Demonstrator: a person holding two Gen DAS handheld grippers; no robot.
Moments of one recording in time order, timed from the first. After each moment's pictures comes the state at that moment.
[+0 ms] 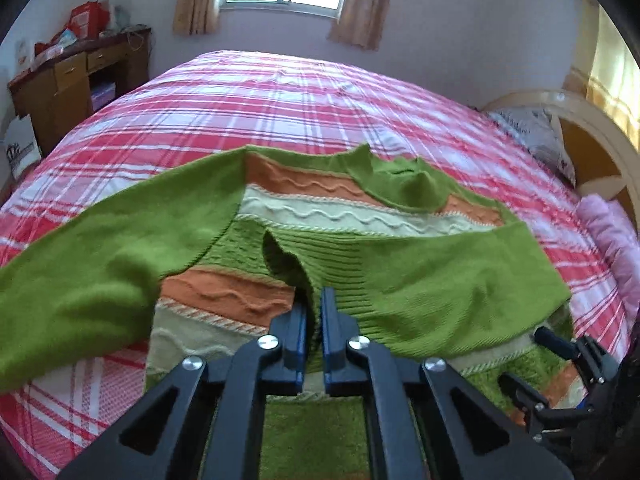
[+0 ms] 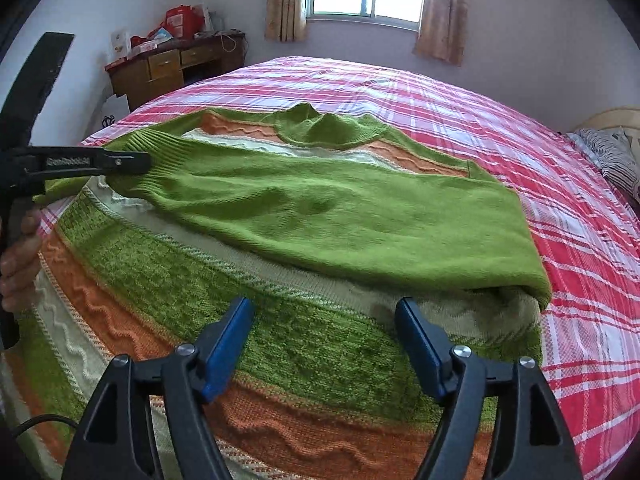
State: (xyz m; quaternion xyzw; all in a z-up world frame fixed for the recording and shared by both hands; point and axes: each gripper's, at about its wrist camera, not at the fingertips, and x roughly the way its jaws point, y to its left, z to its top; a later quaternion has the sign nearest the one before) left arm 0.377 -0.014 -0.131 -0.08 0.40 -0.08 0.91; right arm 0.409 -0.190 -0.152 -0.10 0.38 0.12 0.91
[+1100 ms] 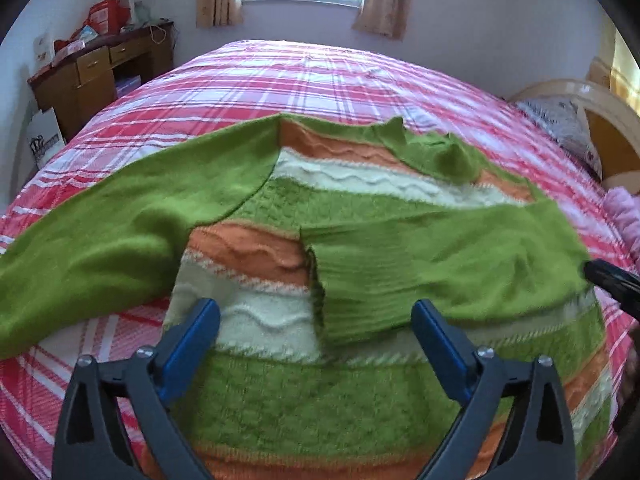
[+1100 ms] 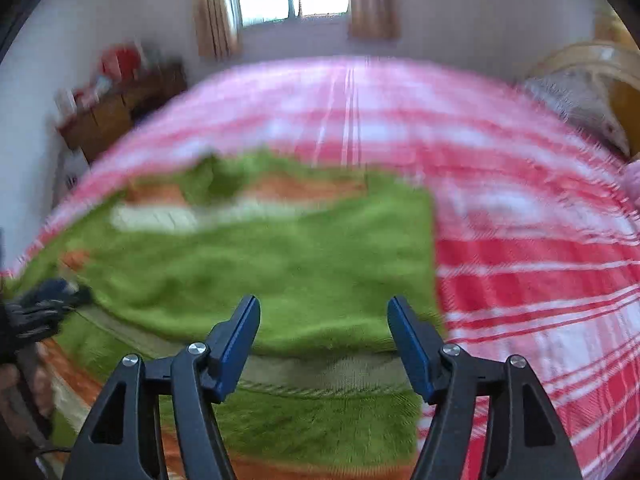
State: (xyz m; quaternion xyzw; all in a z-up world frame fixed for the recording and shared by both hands) left arm 0.361 -0.013 -0.154 -0.06 0.42 -0.02 0.91; right arm 0.464 -0.276 -0.125 0.00 0.43 0.05 0.90
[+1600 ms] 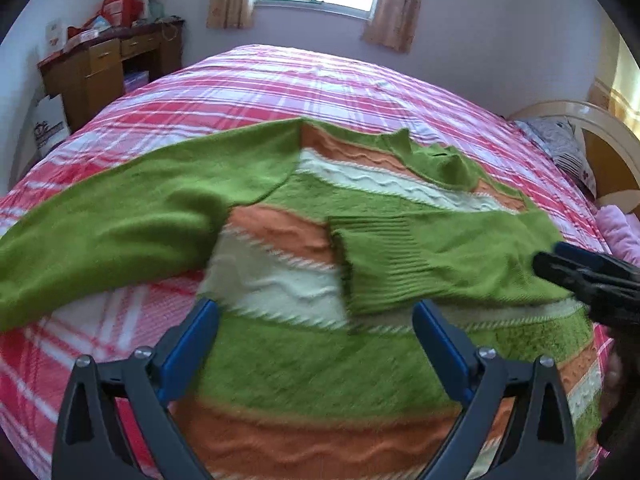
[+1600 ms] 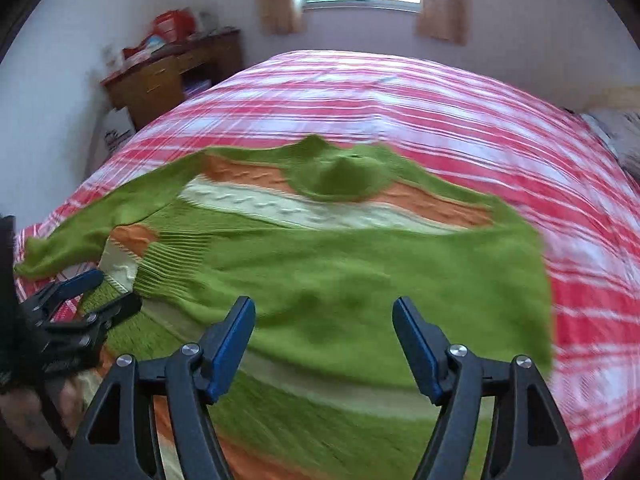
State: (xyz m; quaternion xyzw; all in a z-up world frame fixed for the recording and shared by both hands) left arm 0.336 0.013 -0.150 -0.10 0.40 -0.01 0.91; right arm 0.469 -0.161 -0.115 -0.06 0.42 0.14 0.89
